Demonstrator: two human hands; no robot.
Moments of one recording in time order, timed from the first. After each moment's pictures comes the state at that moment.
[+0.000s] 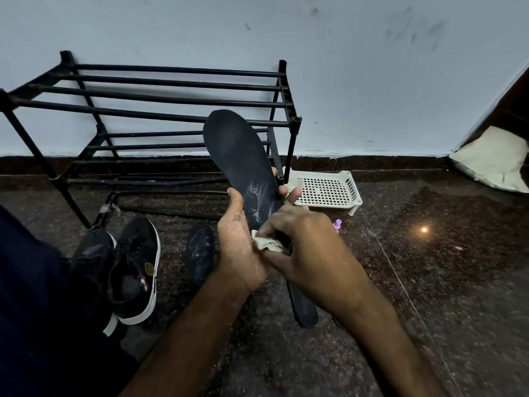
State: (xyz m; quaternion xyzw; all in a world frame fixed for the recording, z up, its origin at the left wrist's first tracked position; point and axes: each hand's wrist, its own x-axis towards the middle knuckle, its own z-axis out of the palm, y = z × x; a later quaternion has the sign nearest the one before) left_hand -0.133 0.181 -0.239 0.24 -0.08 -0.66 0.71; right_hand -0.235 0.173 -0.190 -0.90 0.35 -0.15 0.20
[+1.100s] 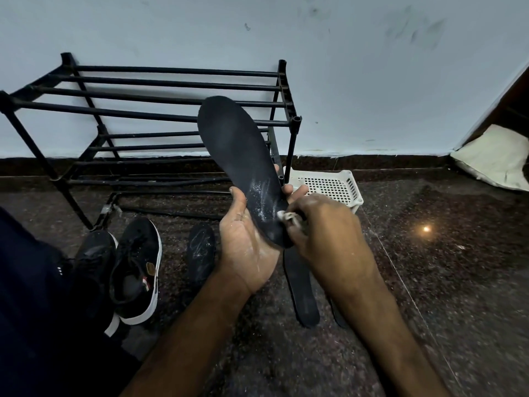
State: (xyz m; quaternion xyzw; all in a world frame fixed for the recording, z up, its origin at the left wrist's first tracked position) left_hand -0.134 0.179 -0.239 0.19 -0.06 -0.65 0.73; right_hand -0.243 0.166 -0.188 -0.86 0.46 -0.17 0.13
